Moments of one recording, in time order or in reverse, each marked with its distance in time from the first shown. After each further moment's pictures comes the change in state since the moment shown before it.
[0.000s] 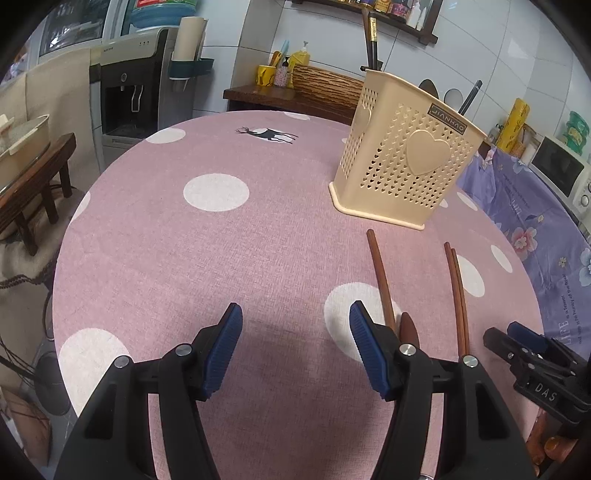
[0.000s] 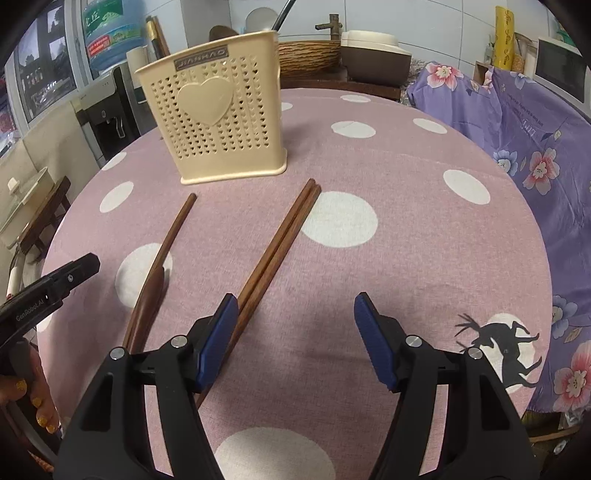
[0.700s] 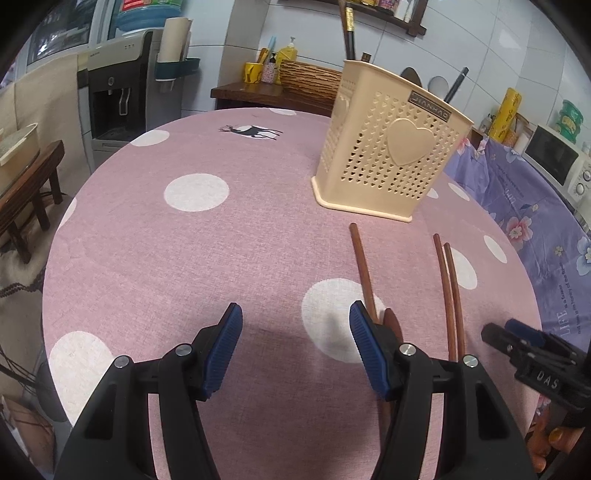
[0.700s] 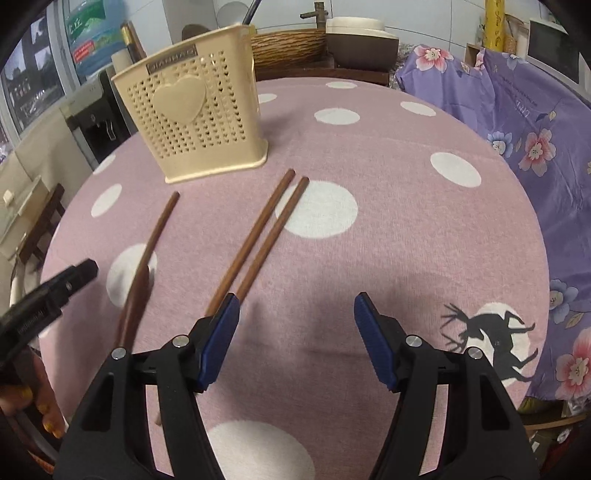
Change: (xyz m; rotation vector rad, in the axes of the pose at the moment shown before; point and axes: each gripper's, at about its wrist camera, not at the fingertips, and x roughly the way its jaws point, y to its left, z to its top) left arm 0.005 -0.018 0.000 0.042 0.019 -0.020; right arm 0.003 -0.021 0.007 0.066 0.037 0.008
